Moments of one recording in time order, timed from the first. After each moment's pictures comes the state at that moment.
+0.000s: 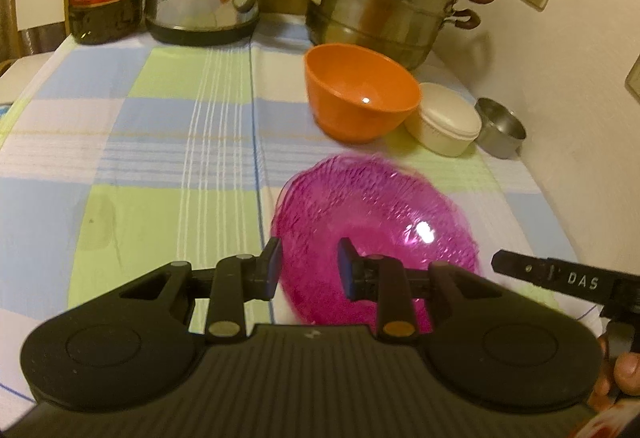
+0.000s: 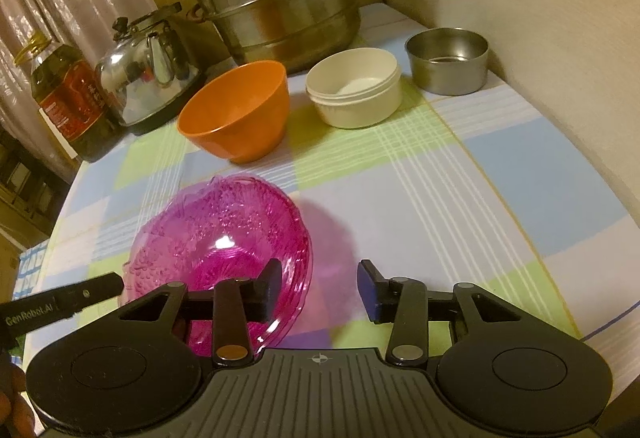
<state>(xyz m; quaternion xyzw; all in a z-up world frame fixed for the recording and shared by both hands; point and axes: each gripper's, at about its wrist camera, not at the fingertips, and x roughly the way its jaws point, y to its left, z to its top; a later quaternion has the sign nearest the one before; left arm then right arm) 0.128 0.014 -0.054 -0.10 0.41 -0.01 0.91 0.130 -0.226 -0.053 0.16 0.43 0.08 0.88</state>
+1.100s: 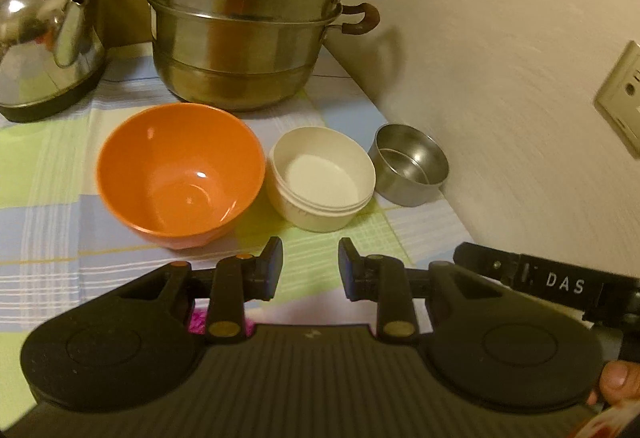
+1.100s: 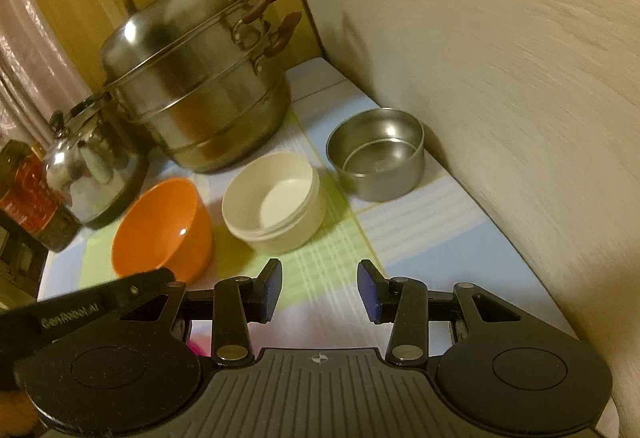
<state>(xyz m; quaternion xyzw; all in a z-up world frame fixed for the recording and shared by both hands) 0.283 -0.103 -0.041 -0.08 0.42 -0.12 0.90 0.229 -0.315 -0.016 0.20 0.40 0.03 0.89</state>
